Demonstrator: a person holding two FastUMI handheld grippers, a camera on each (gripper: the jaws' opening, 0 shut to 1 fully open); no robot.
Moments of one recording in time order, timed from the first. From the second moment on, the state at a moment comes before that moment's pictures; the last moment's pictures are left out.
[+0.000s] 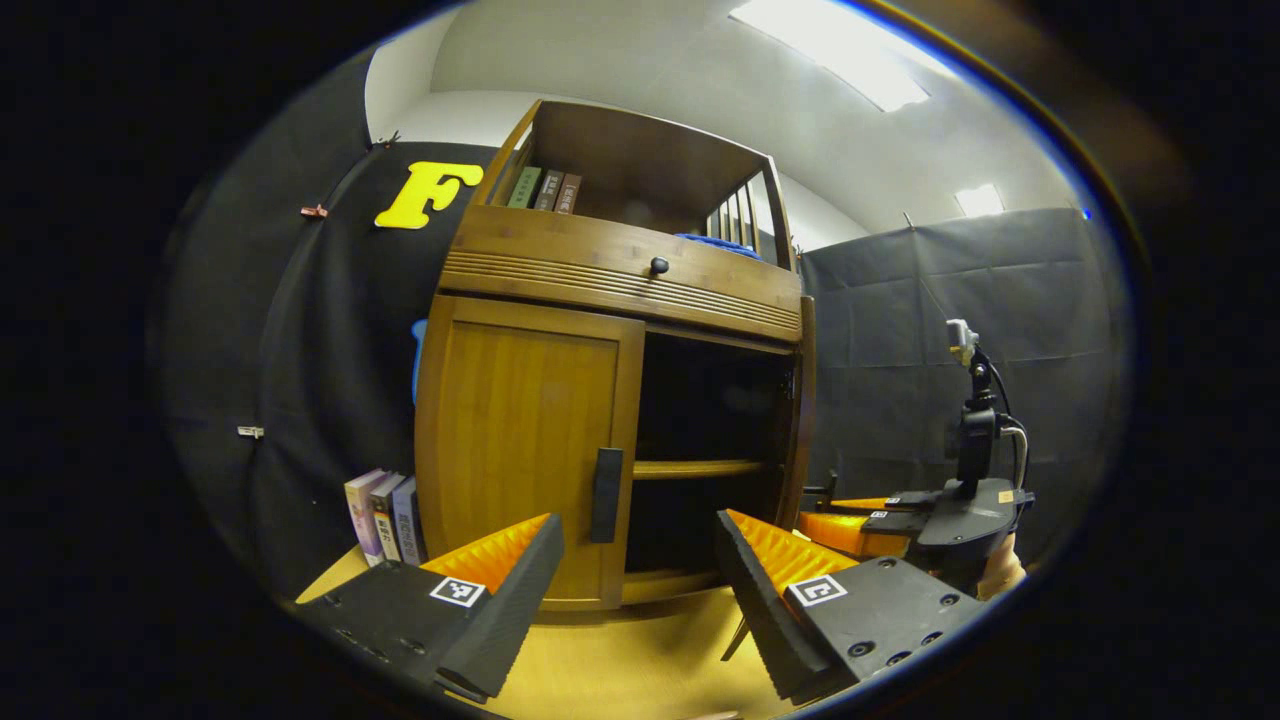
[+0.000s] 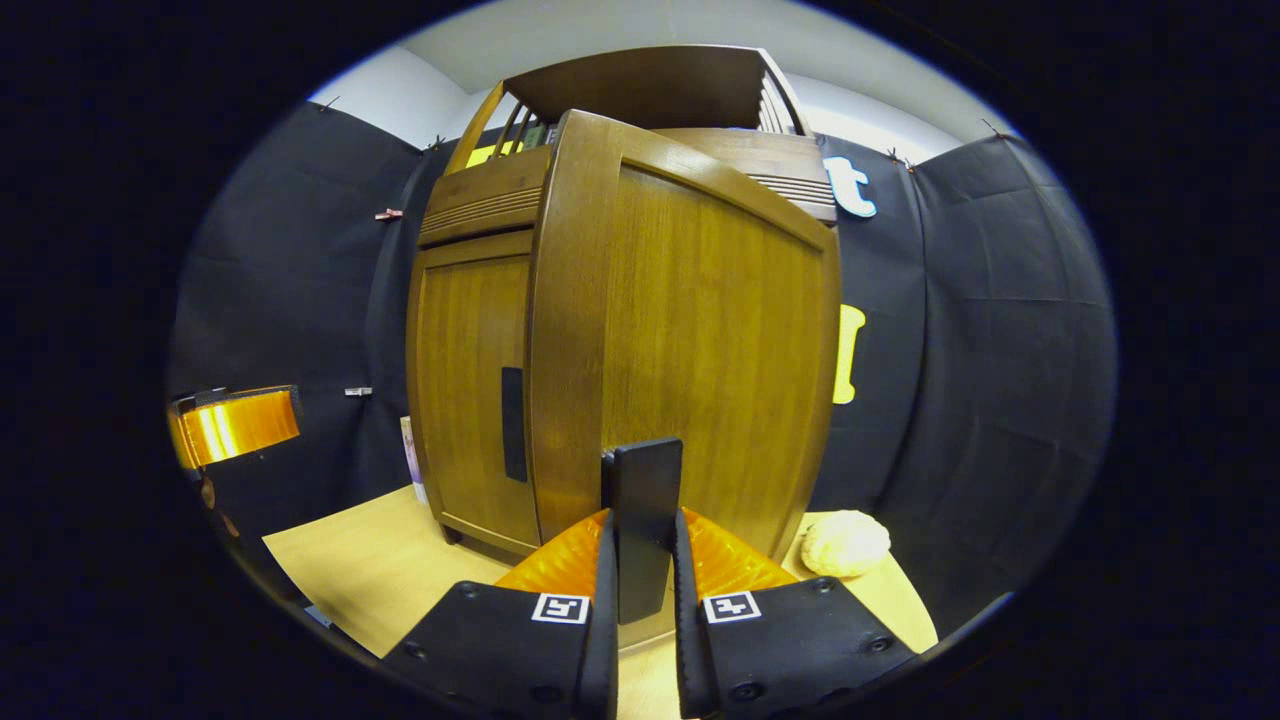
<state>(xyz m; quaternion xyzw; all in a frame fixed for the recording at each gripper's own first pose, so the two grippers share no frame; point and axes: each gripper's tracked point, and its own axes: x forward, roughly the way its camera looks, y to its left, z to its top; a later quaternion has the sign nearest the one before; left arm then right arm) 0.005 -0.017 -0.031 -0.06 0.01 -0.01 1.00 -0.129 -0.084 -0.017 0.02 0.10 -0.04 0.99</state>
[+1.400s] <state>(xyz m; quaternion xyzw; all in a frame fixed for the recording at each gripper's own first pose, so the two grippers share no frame) 0.067 -0.077 -0.056 -0.05 0.02 -0.05 1.00 -0.227 -0.233 -0.009 0.00 0.09 -0.19 0.98</state>
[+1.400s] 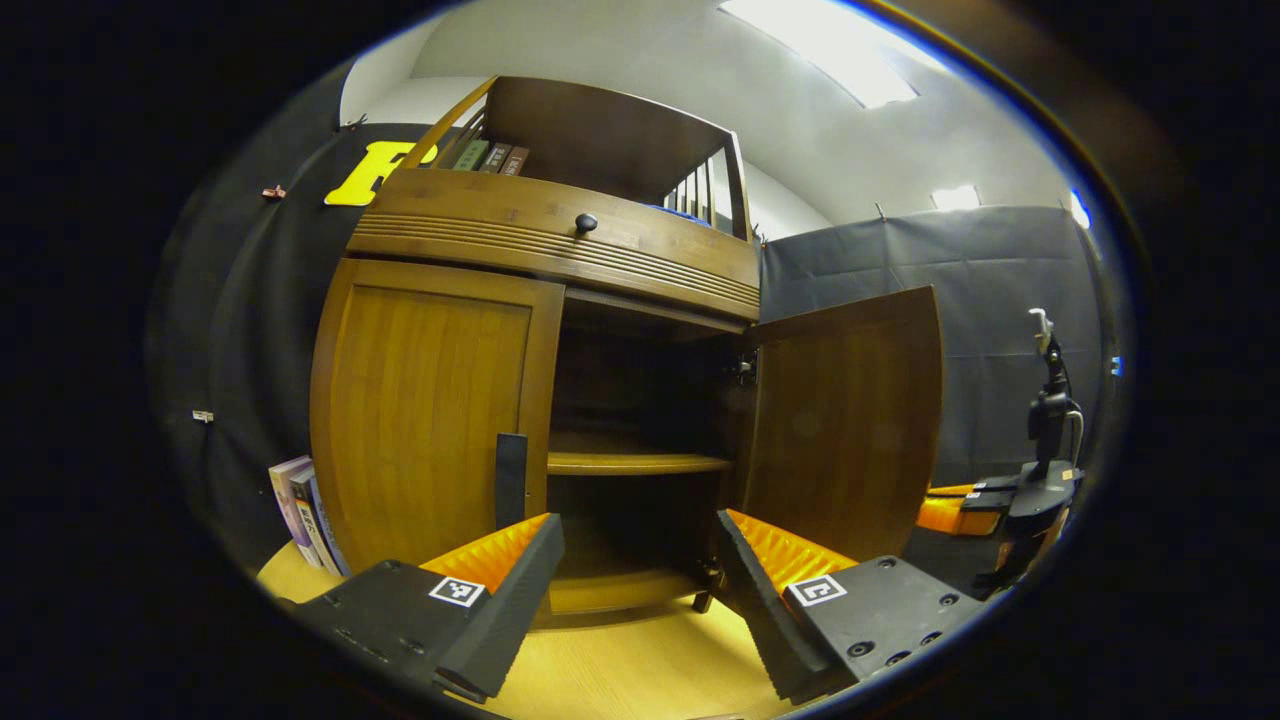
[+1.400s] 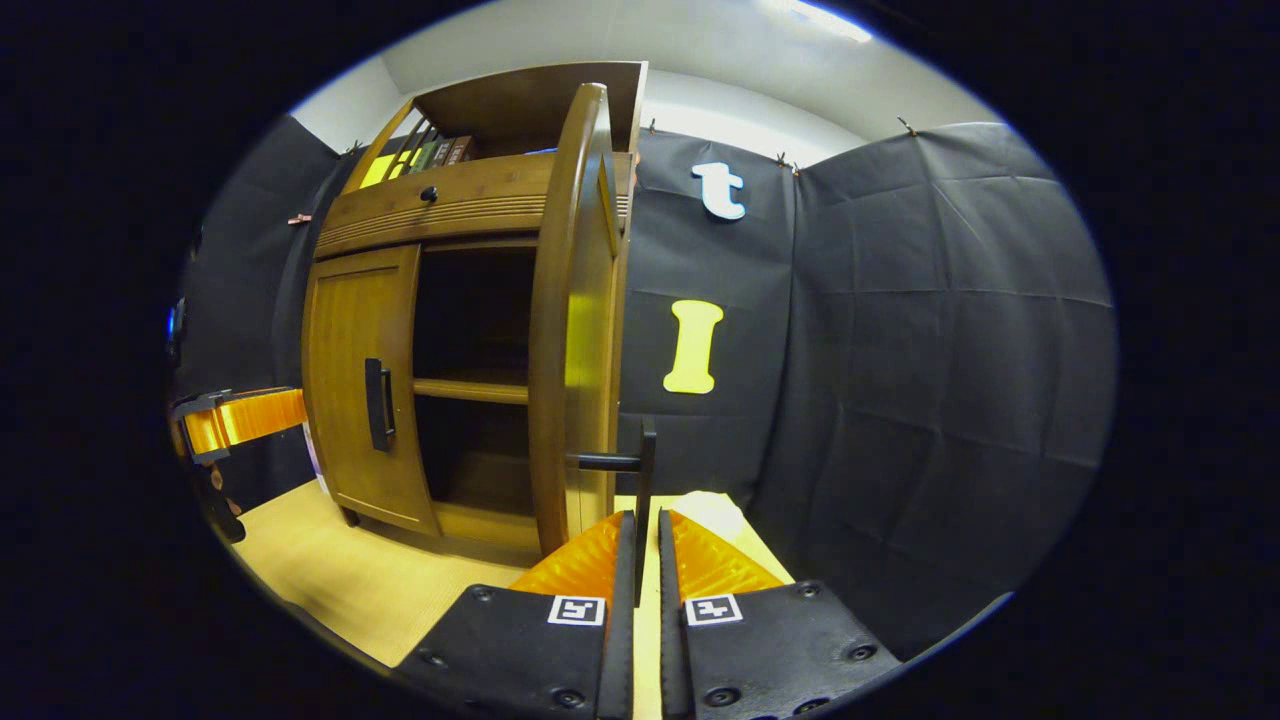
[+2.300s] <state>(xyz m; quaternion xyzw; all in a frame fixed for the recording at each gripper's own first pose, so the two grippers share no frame) 0.075 -0.074 -0.059 -0.04 0.01 -0.05 1.00 -0.260 -0.217 0.011 -0.01 0.04 -0.20 0.98</state>
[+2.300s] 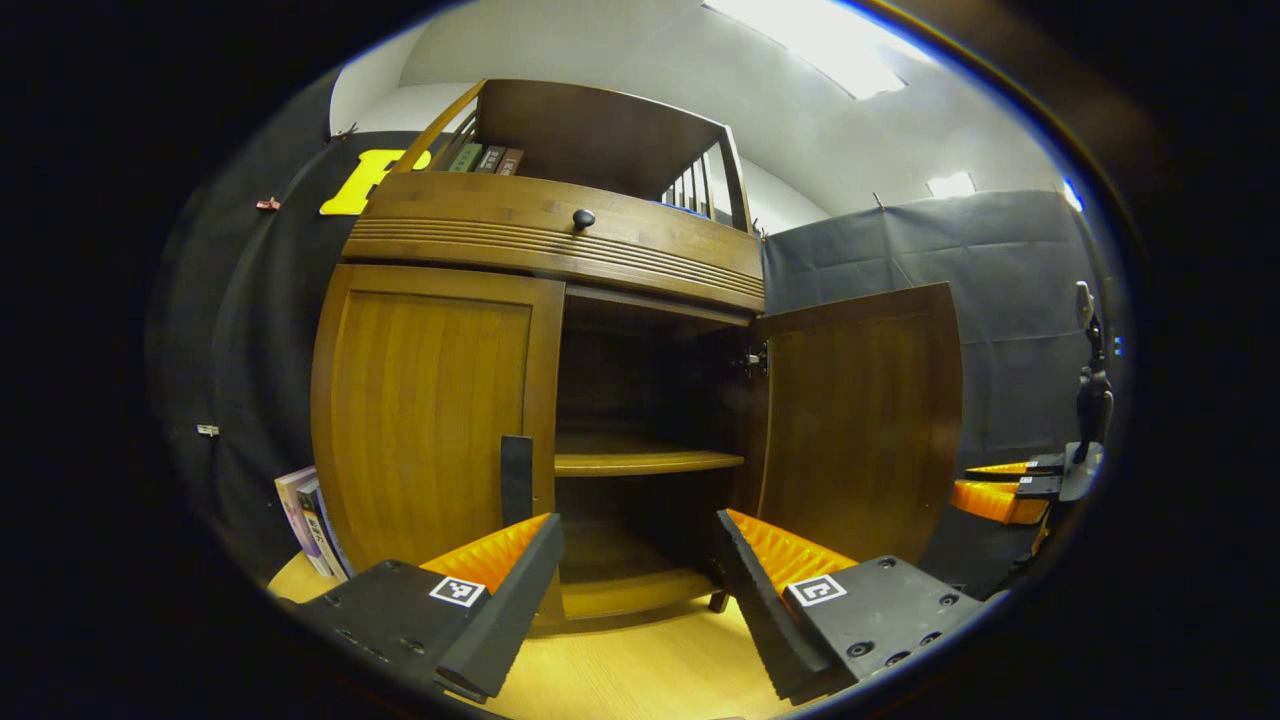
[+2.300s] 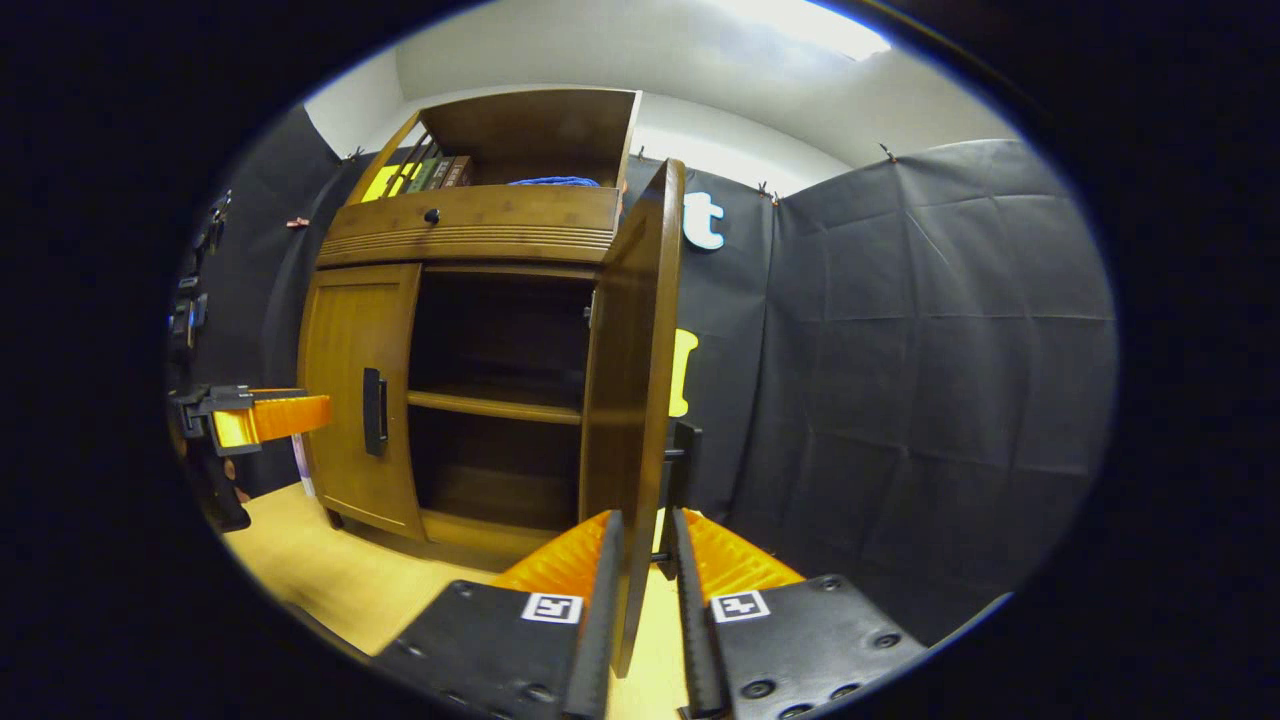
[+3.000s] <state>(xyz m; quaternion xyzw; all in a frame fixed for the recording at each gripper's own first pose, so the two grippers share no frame) 0.164 0.009 -0.066 -0.03 -0.04 0.05 1.00 -0.263 -0.215 0.030 -0.04 -0.01 -0.20 0.98</state>
